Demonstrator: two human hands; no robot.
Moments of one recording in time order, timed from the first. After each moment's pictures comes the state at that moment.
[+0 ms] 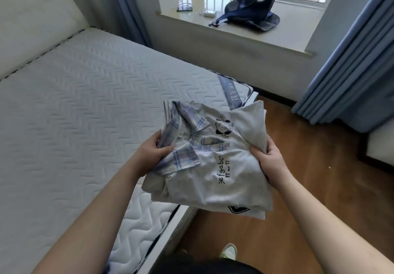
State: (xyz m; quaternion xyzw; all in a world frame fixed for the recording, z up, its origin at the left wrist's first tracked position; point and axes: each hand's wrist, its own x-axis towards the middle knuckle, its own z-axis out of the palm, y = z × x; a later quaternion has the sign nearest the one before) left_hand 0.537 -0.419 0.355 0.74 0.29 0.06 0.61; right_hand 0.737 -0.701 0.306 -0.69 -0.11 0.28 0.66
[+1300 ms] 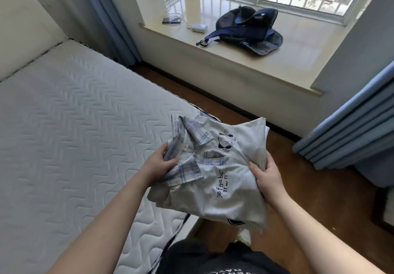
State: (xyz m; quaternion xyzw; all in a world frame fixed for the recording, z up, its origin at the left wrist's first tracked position) left_hand 0.960 -0.331 0.307 0.78 0.36 0.02 0.51; right_hand 1.144 -0.602 0.263 -0.74 -0.10 0.28 0.61
